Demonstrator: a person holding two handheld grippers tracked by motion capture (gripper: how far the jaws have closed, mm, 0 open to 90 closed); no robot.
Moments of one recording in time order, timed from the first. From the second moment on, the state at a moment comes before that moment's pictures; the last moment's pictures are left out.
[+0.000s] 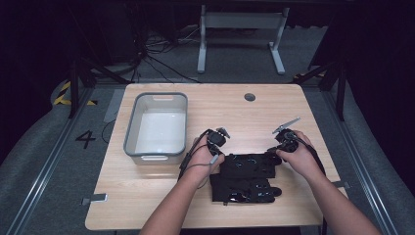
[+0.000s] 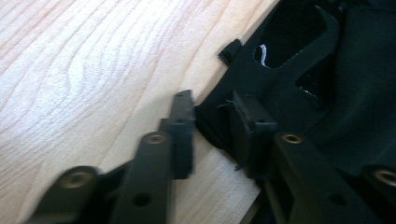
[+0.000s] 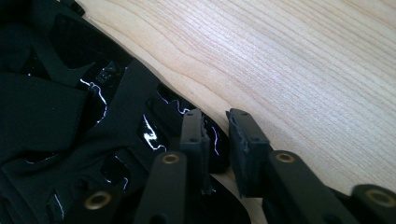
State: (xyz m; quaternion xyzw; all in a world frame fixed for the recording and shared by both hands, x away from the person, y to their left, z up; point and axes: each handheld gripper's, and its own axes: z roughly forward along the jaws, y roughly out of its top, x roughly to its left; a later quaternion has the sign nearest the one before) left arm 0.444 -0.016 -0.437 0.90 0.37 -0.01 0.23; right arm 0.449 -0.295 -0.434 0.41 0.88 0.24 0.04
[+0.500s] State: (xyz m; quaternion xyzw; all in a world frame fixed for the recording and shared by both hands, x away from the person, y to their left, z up) left arm 0.426 0.002 -0.399 0.89 0.35 0.00 0.30; right arm 0.426 -0.308 -0.390 0.41 0.86 0.31 0.03
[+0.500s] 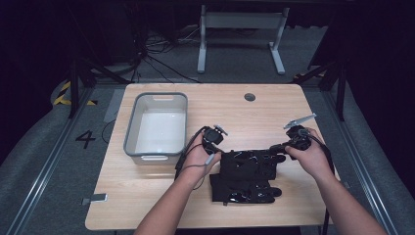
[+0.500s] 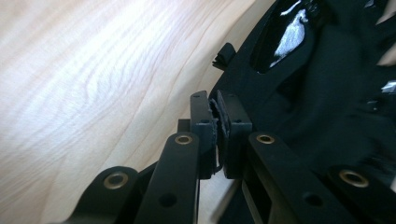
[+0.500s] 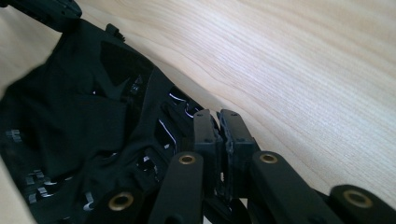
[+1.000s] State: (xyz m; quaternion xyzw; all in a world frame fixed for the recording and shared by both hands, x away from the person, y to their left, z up) left arm 0.409 0.023 -0.372 0.88 0.34 0.05 0.32; right arm 0.415 -0.294 -0.362 0.36 0.86 0.36 0.09
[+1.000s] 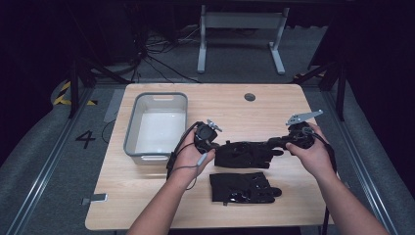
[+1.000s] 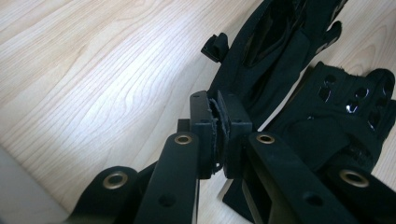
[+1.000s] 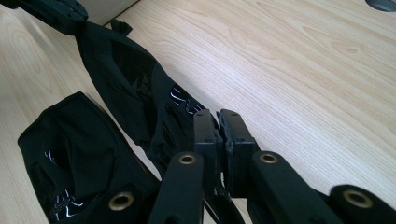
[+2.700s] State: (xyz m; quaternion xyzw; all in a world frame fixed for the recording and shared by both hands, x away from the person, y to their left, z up) left arm 0.321 0.044 -0.394 0.91 0.28 -0.08 0.29; right arm 0.309 -0.292 -0.404 0.31 0.90 0.32 -0.02
